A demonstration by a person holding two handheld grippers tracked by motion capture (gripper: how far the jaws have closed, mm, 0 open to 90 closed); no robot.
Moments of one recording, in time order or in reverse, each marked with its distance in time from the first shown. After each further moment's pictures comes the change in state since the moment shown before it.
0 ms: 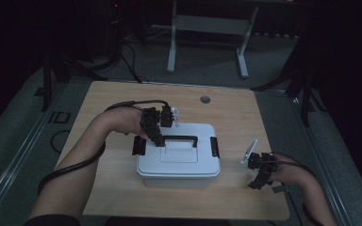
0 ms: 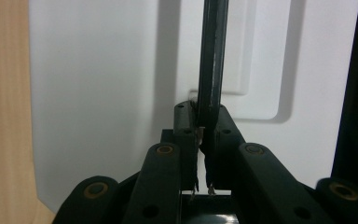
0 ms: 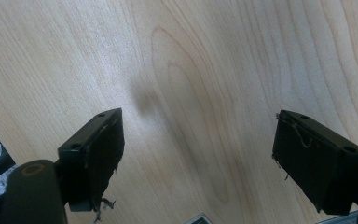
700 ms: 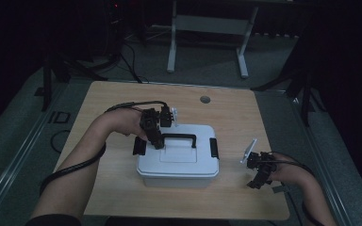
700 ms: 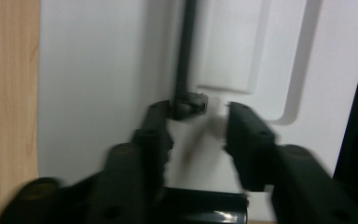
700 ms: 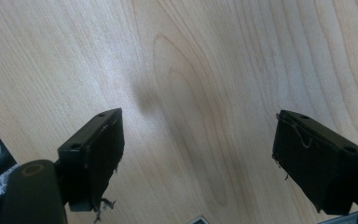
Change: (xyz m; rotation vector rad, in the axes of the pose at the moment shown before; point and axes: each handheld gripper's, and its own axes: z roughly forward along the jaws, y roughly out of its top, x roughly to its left) left arm 0.008 -0.005 0.010 -0.009 0.003 -0.072; right arm 0.001 0.003 -0.003 -0.008 -0.004 -0.013
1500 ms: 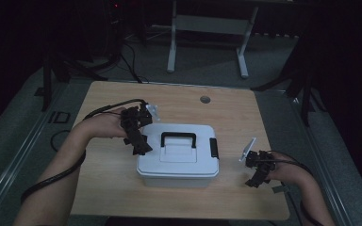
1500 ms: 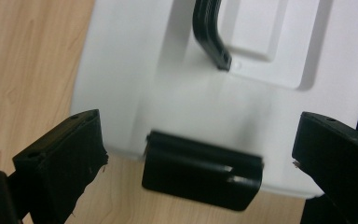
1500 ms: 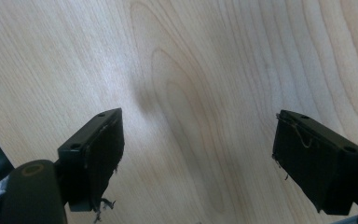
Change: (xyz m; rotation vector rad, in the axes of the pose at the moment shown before) left arm -0.005 -0.058 -0.012 -0.174 0.087 -0.080; right arm 0.000 0.005 -0.002 -0.017 -0.011 0.003
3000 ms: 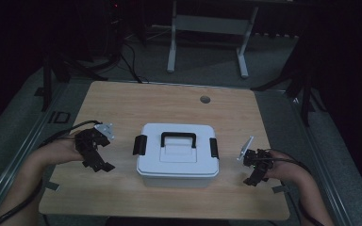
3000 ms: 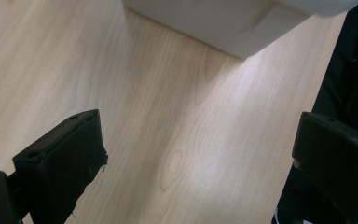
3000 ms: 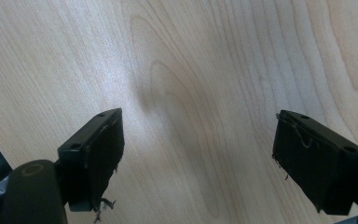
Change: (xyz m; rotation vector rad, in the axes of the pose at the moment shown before) left arm -0.015 -0.130 0.009 -0.046 -0.034 -0.174; right arm 0.001 0.008 -0.003 0.003 -0.010 -0.008
